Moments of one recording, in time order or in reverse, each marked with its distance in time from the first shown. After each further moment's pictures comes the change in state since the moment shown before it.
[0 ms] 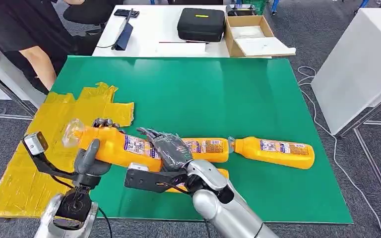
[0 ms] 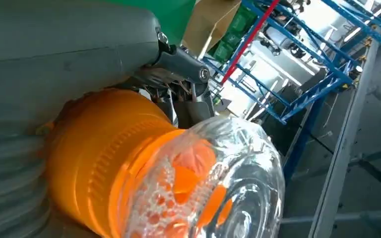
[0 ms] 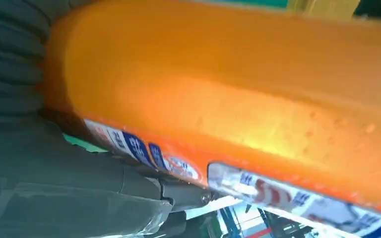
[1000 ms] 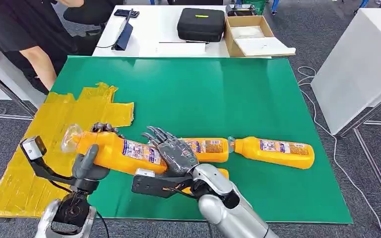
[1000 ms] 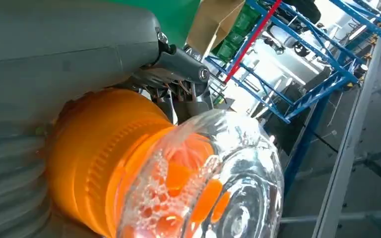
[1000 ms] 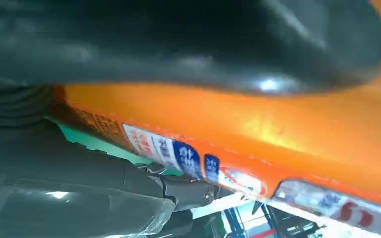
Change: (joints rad) left arm 0.029 -0.012 0.026 -0.017 -0.023 -0.026 0.008; right arm 0.038 -0.045 -0.002 -0.039 -0.011 -0.003 0.011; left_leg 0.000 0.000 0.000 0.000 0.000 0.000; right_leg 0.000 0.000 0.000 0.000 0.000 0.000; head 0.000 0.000
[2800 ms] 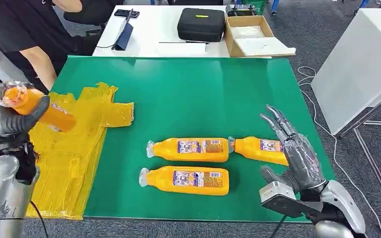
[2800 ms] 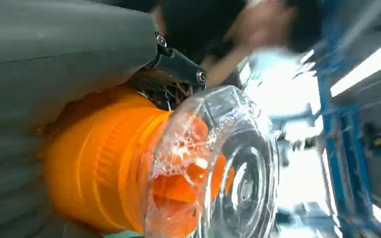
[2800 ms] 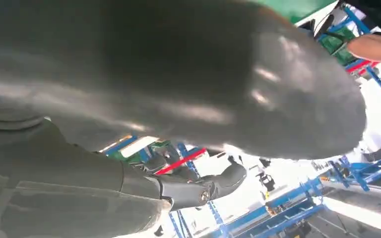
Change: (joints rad) left arm -0.351 0.291 0.224 0.305 -0.858 0.523 -0.336; right arm 0.360 -0.541 -0.468 -0.667 -0.176 -0.107 -0.210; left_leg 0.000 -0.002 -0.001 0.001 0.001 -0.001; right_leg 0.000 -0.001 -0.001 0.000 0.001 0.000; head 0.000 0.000
